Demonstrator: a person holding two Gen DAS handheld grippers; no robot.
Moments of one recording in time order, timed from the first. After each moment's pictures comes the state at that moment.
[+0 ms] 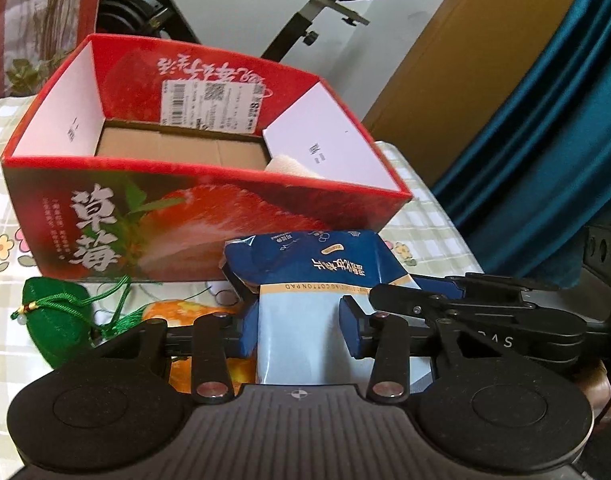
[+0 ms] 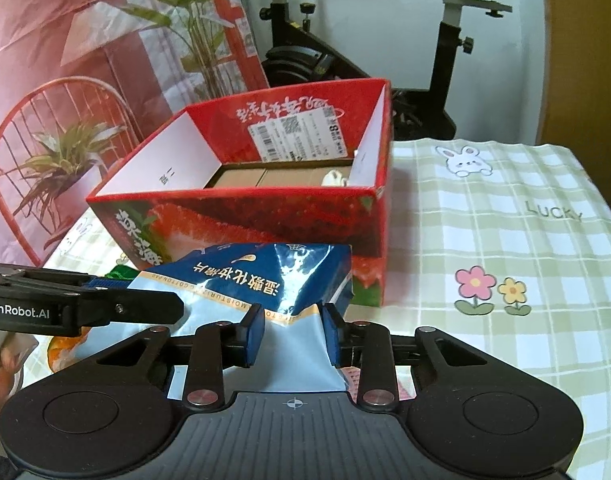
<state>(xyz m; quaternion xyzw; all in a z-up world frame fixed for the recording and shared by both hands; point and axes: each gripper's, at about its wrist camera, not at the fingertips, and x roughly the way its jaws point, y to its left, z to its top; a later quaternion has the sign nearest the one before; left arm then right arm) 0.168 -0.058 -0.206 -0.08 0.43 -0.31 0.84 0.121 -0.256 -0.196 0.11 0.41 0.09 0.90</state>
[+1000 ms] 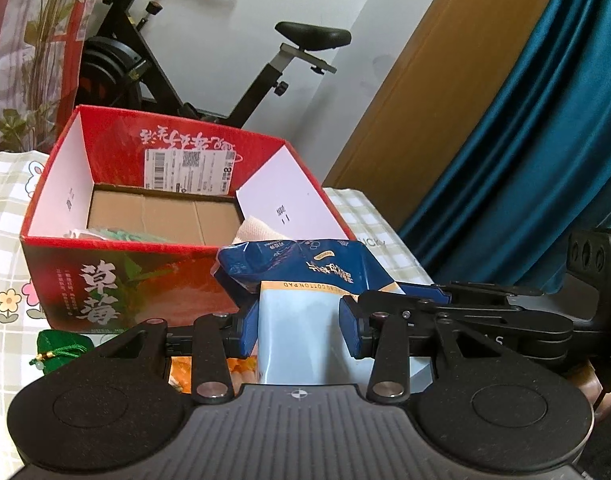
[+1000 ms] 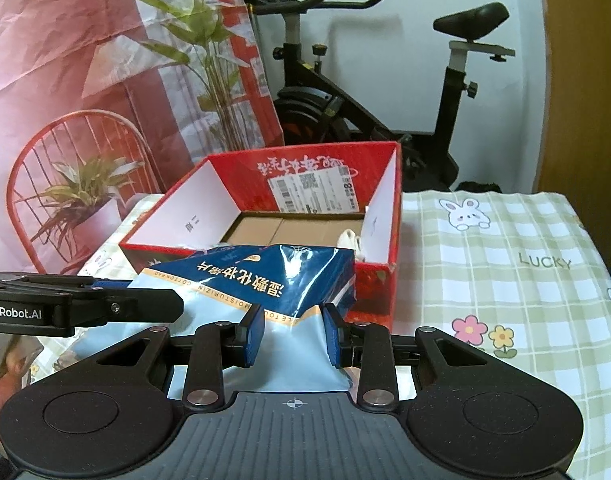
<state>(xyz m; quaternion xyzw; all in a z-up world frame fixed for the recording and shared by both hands) 0.153 -0.041 -0.162 -0.09 0.36 -0.34 0.86 0.112 -0.249 -0.147 0.10 0.36 0.10 0.92</state>
